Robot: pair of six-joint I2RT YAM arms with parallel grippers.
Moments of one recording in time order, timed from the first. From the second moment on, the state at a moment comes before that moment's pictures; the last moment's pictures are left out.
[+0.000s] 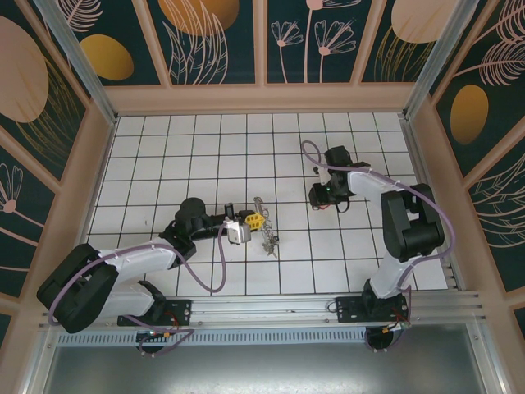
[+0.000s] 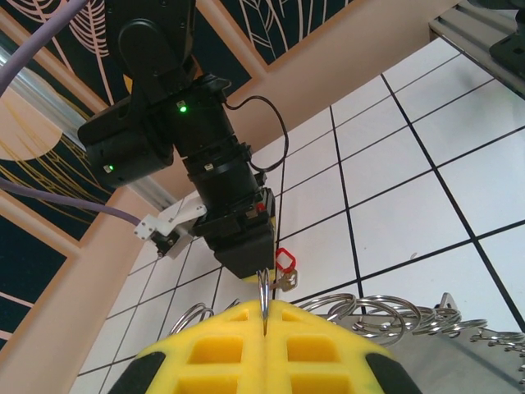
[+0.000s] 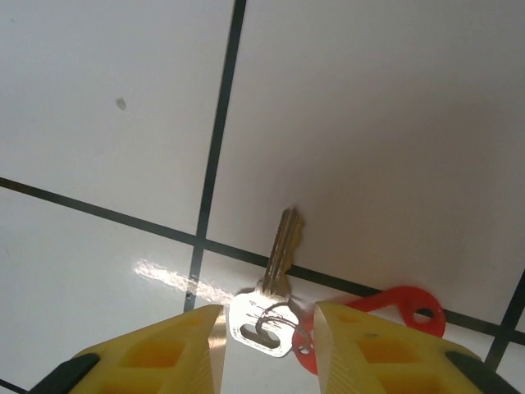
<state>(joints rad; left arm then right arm) -0.69 1.27 0.39 0.76 0.66 0.73 0.29 1.74 1.05 -0.57 -0.22 0.07</state>
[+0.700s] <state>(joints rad) -0.69 1.29 0.39 0.76 0.64 0.72 0.32 1.78 1.07 -0.64 -0.26 0.10</state>
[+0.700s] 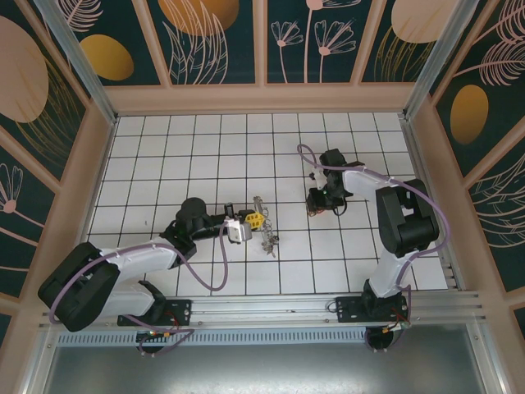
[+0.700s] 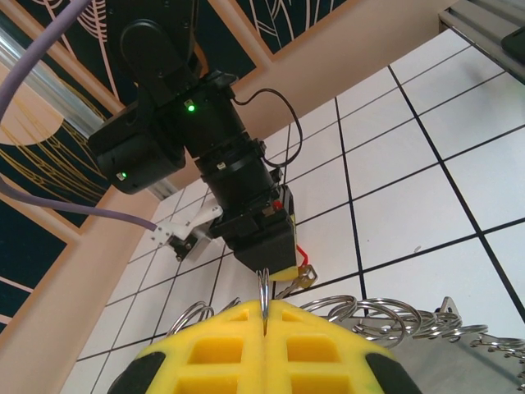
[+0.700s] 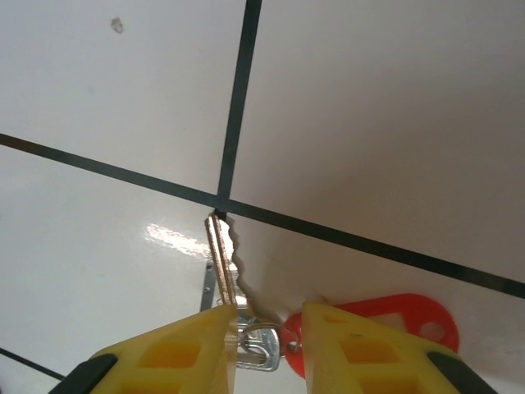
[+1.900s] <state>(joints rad) -0.69 1.31 0.39 0.76 0.61 0.69 0.57 1.76 1.03 -0.64 0.23 0.86</state>
